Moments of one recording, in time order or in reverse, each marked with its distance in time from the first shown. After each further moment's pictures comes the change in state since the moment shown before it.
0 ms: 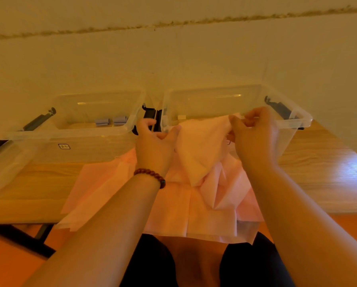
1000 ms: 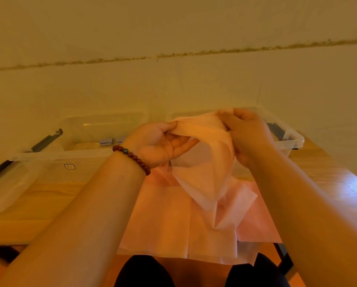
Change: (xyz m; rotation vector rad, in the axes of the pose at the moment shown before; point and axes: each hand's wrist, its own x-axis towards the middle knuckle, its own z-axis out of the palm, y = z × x) left_hand 0.037 0.069 -0.022 -0.755 -0.563 -0.665; right_hand 0.022 -0.058 0.004 0.219 -0.337 0.111
